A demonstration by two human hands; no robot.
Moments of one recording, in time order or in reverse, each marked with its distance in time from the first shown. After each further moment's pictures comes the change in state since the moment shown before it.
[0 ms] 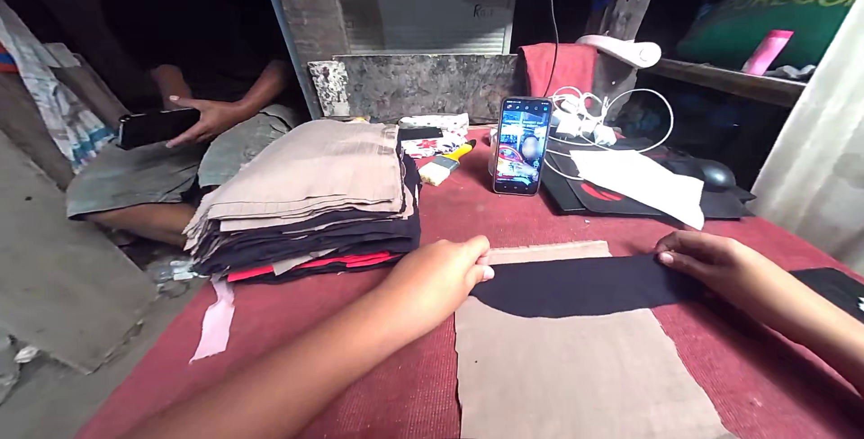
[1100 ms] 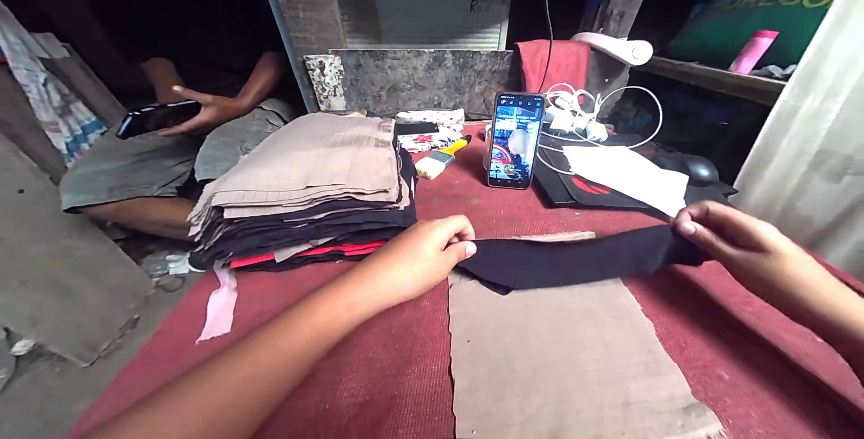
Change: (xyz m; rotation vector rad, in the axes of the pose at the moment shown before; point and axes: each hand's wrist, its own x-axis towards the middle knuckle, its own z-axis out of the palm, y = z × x) left_hand -0.007 -0.017 -0.006 -0.222 0.137 0.063; right_hand -0.012 -0.013 -0.016 0.094 0.222 -0.219
